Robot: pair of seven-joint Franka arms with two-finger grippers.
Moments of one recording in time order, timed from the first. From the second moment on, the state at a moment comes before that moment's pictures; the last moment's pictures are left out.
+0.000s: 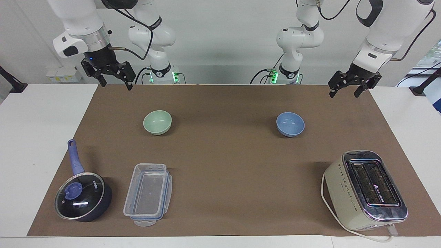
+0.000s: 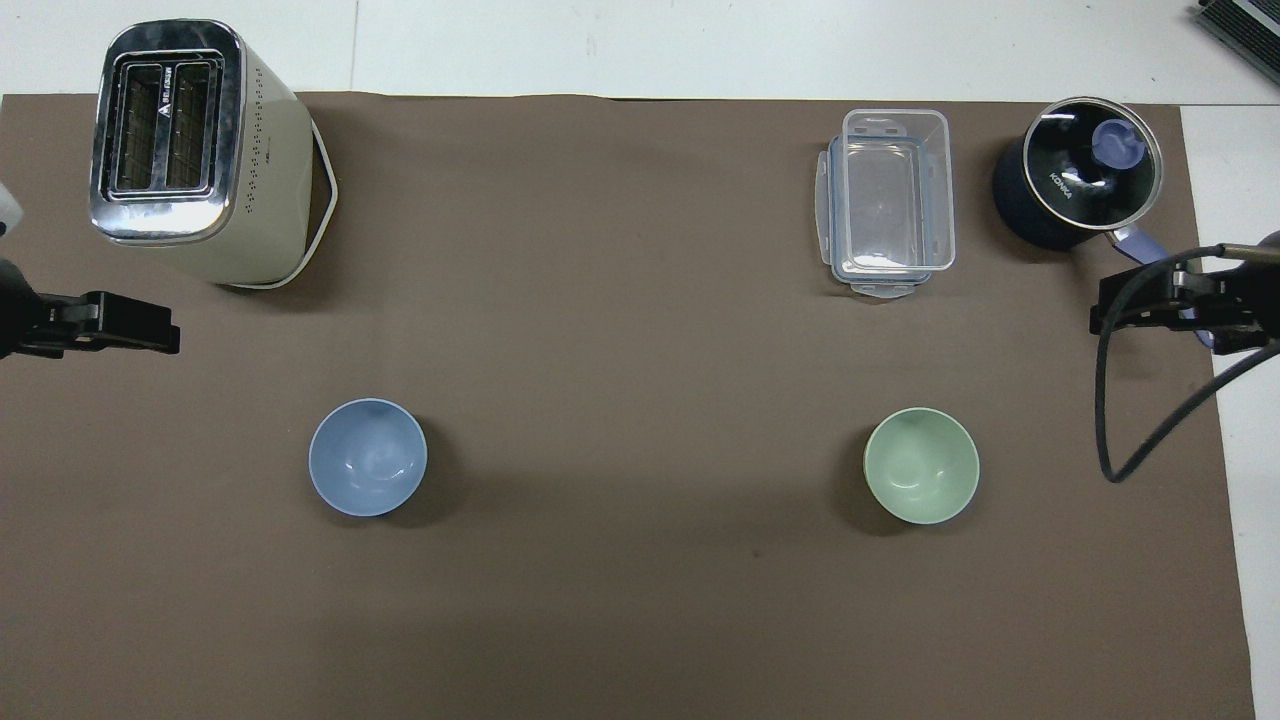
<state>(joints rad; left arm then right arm) -0.03 -0.07 -0.04 -1.68 -0.04 1.64 -0.03 -0.06 0.01 0.09 -1.47 -0.01 1.48 0.22</state>
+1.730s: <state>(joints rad) -0.05 -0.11 -0.06 -2.23 -0.07 2.23 0.03 -0.06 0.01 0.09 -1.47 0.00 1.48 0.22</state>
